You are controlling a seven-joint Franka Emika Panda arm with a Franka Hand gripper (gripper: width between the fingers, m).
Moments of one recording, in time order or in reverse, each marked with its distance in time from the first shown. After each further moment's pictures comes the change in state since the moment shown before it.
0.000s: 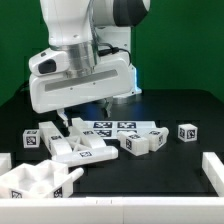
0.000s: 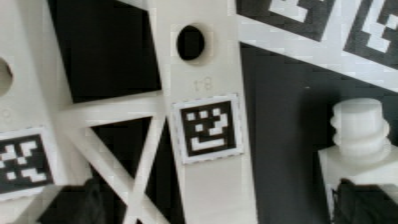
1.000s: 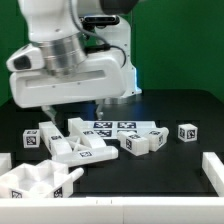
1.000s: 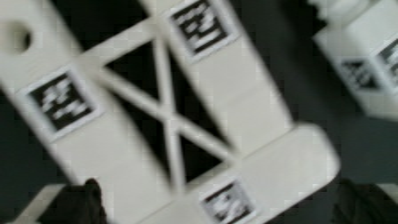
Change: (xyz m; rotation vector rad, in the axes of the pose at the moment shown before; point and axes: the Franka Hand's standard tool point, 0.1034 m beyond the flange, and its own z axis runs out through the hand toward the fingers) arm 0.043 0.029 -0.024 0.029 -0.042 0.339
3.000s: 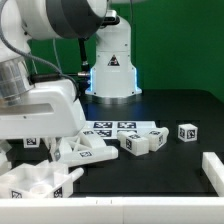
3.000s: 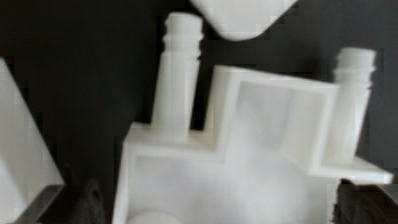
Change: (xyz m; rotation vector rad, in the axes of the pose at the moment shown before) arm 0.101 0.043 0.012 0.029 0.112 0.142
